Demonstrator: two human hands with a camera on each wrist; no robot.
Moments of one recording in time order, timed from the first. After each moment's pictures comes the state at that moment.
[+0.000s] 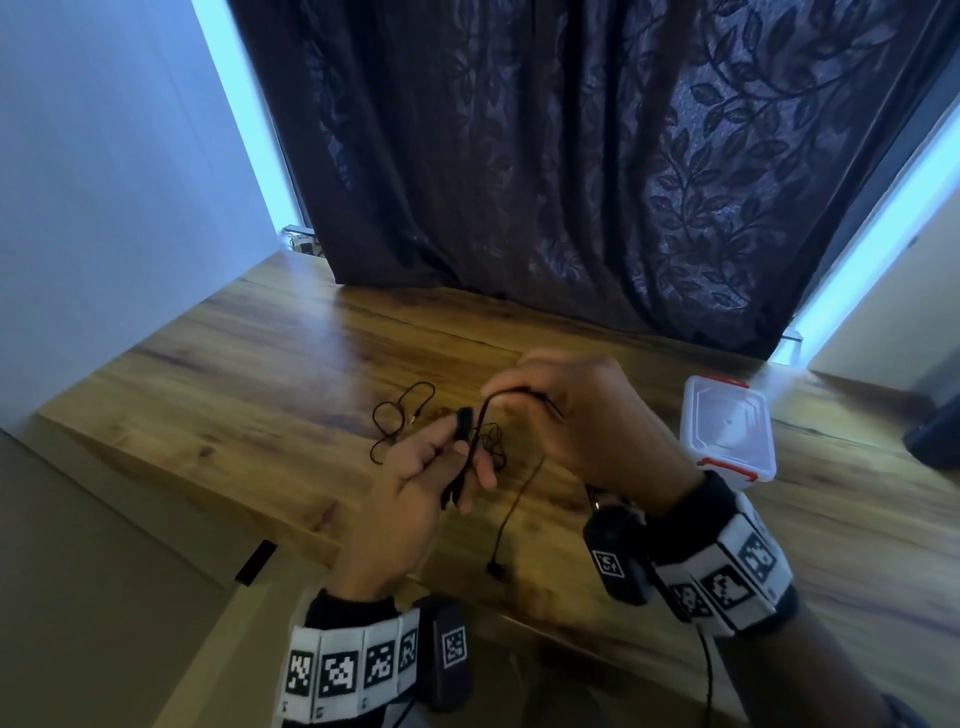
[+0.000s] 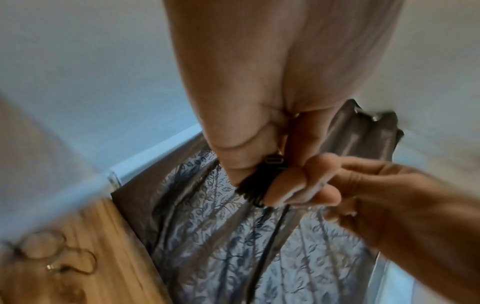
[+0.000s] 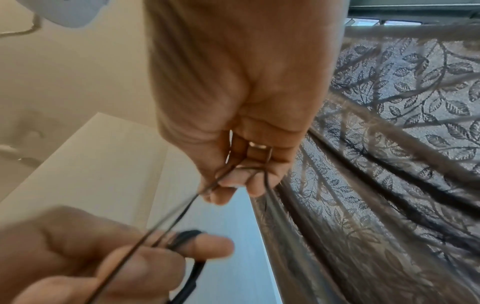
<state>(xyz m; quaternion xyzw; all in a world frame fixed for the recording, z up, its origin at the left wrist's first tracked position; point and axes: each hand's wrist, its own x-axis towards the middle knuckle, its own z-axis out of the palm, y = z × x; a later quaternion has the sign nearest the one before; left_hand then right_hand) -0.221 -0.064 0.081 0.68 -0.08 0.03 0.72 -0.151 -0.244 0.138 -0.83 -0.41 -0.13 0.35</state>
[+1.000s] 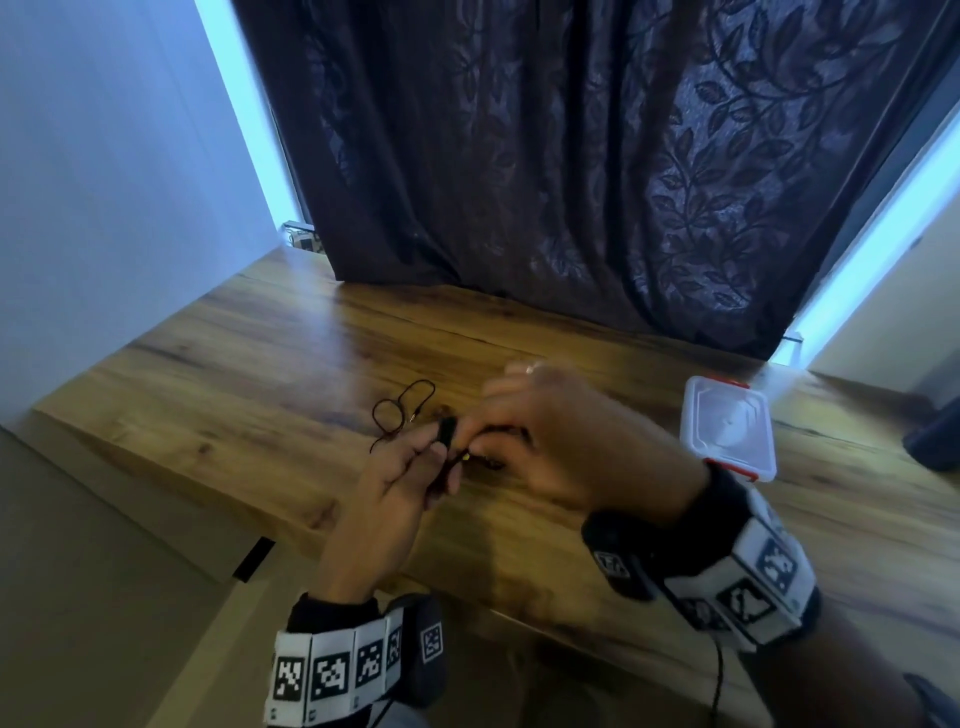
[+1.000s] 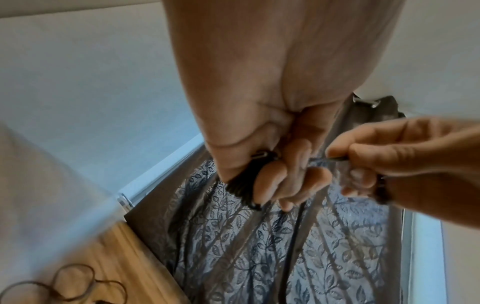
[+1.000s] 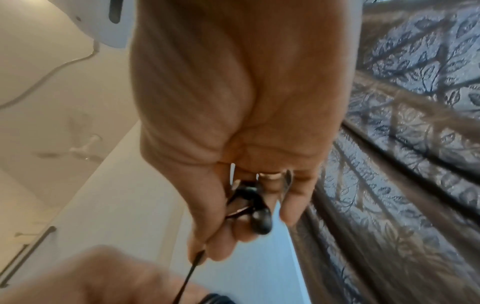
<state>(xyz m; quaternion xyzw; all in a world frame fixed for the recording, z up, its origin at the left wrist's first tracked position) -0.224 -0.047 0.072 0.74 -0.06 0.05 0.67 -0.159 -0.231 0.153 -0.84 -0.50 -0.02 0.22</state>
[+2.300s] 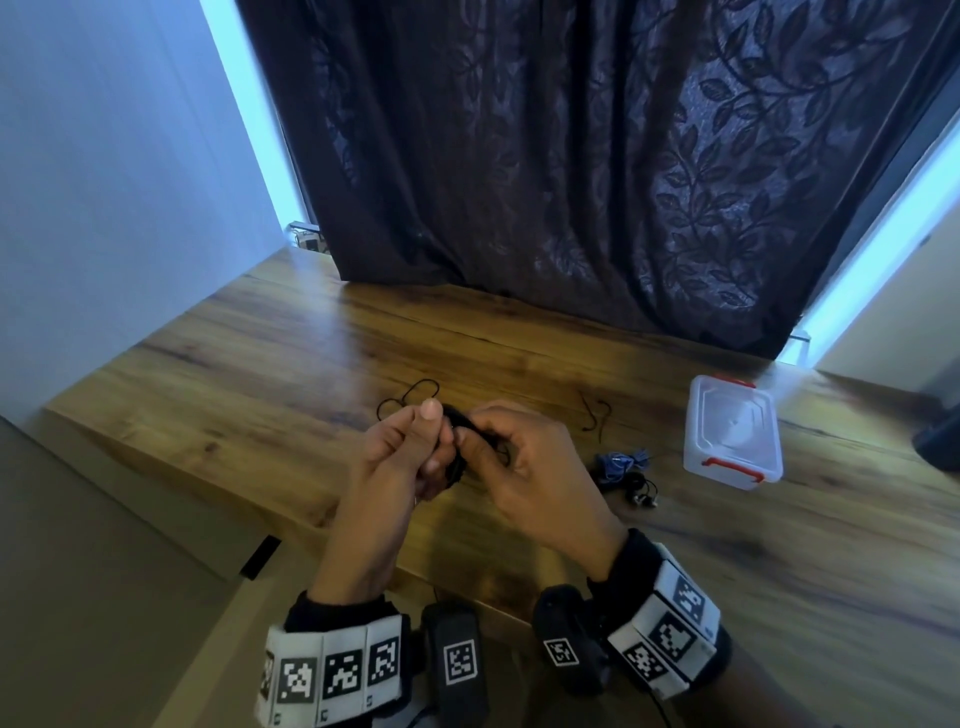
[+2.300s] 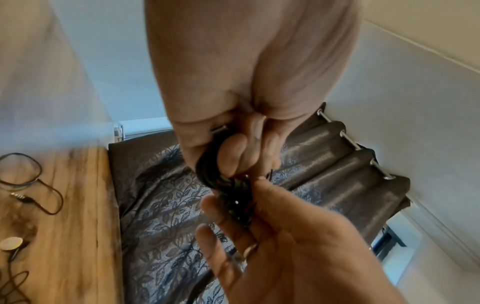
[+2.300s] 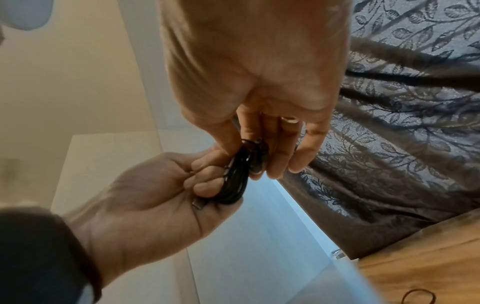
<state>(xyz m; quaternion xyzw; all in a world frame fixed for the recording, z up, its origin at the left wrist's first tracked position) -0.226 -0.059 0.098 0.62 0.01 0.07 0.78 -0.177 -0.204 0.081 -0.79 -0.32 -0.03 0.53</state>
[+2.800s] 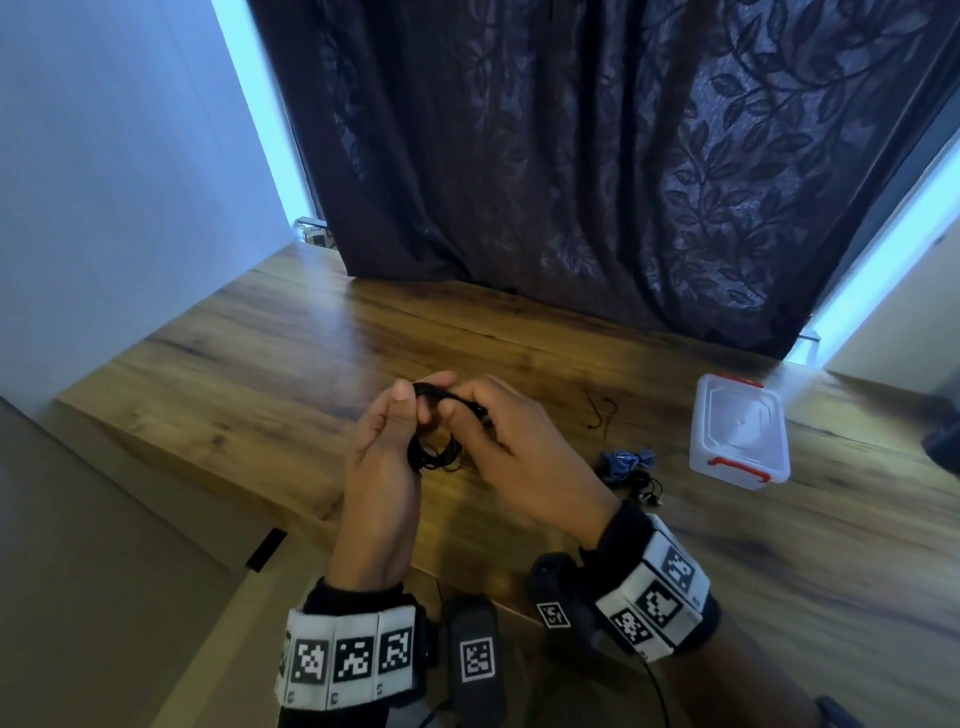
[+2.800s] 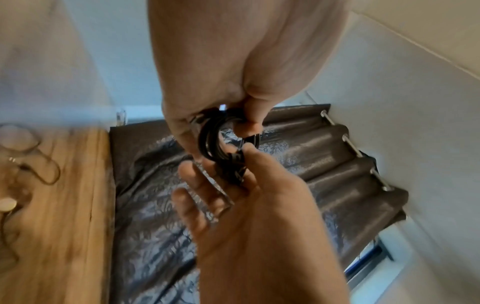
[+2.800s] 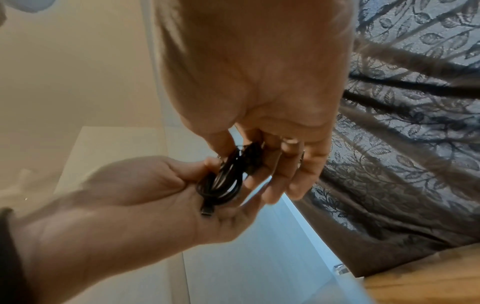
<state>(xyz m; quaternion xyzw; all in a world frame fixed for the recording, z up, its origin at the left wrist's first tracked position) -0.220 -0.064 0.092 0.56 0.07 0.16 0.81 -0.168 -0.194 0.098 -0.80 -0.34 0.03 0.49</state>
